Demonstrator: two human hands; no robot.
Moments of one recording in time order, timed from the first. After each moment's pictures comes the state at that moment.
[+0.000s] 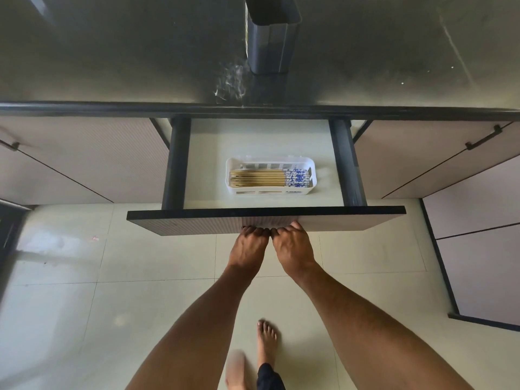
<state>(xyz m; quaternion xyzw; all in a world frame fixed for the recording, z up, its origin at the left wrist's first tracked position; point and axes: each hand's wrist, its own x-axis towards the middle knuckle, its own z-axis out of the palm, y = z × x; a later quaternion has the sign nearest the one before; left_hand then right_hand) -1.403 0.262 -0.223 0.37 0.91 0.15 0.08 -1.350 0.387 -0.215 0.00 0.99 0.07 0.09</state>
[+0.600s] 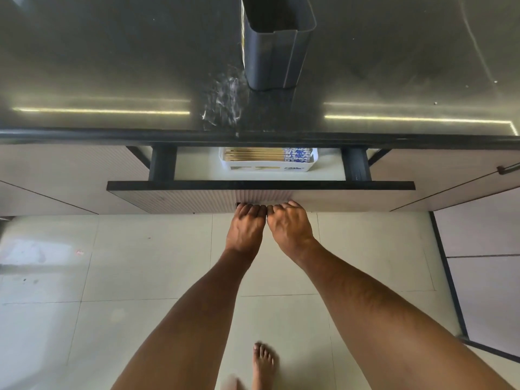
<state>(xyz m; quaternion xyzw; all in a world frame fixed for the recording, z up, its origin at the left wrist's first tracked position) -1.544 0.326 -0.254 0.35 0.91 0.22 -0.06 -1.506 0.445 -0.221 0.00 0.99 0.09 0.09</state>
